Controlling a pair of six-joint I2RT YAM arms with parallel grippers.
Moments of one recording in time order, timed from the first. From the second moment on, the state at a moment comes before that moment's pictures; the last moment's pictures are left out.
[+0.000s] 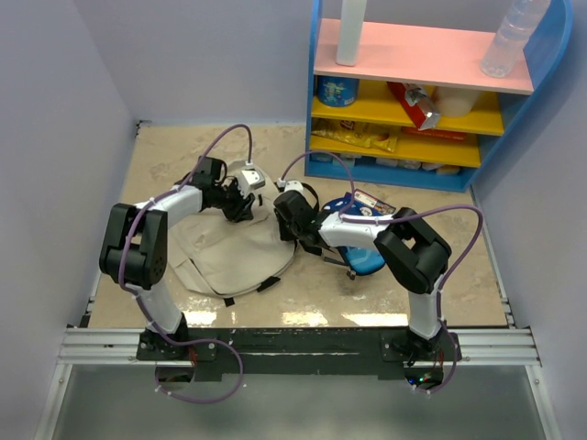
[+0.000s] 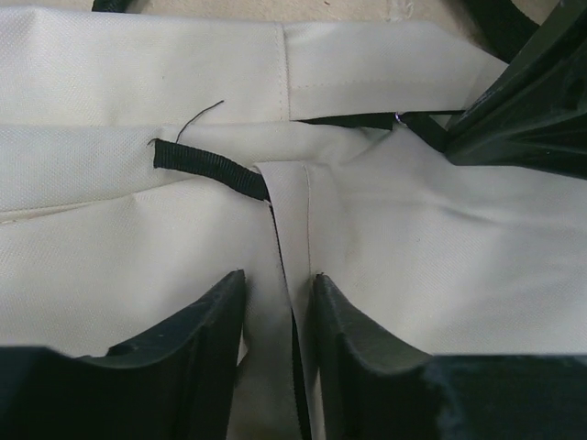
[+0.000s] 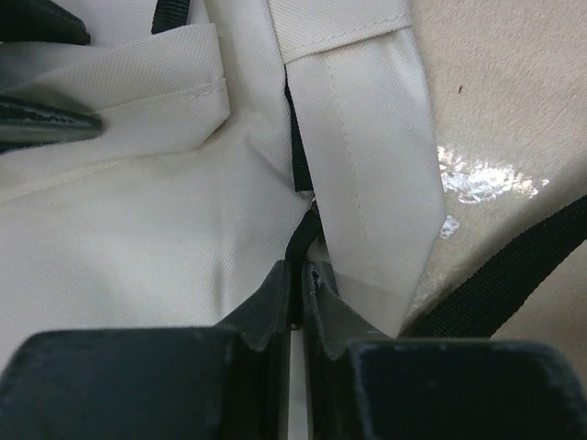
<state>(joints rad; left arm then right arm) -0.20 1.77 1.08 -0.29 0.62 0.65 0.86 1.94 1.19 -0.05 0.23 0.54</state>
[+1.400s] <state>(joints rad) -0.01 1.80 1.17 -0.32 0.71 0.40 0.86 1.74 1.08 -0.13 0.27 0.45</state>
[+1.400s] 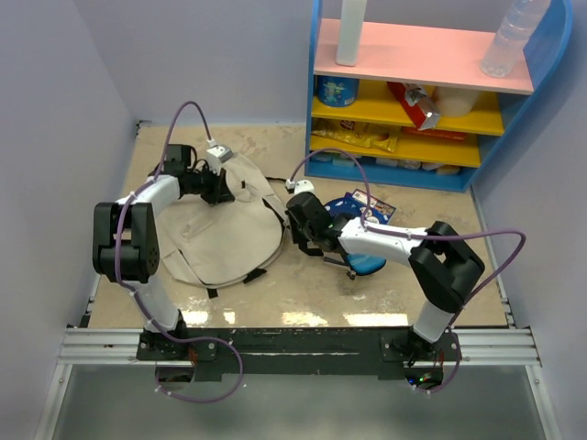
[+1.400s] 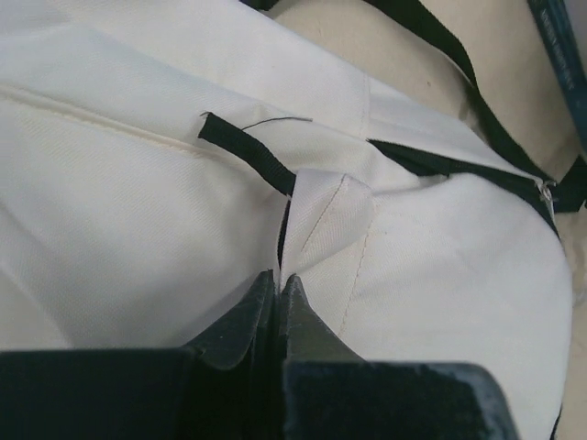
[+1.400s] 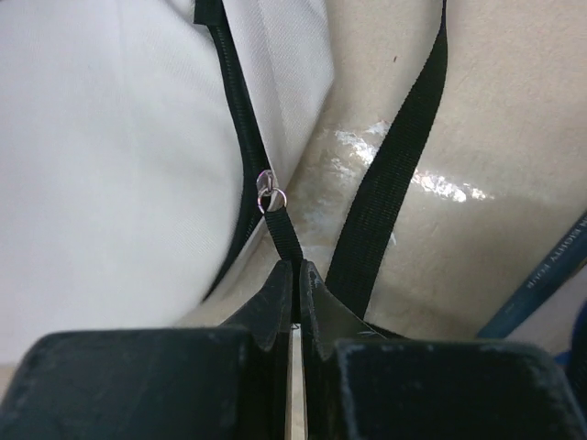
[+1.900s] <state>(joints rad) 0.02 1.82 1.23 -0.23 0.74 0.05 1.01 1.66 1.02 -0.14 0.30 0.48</state>
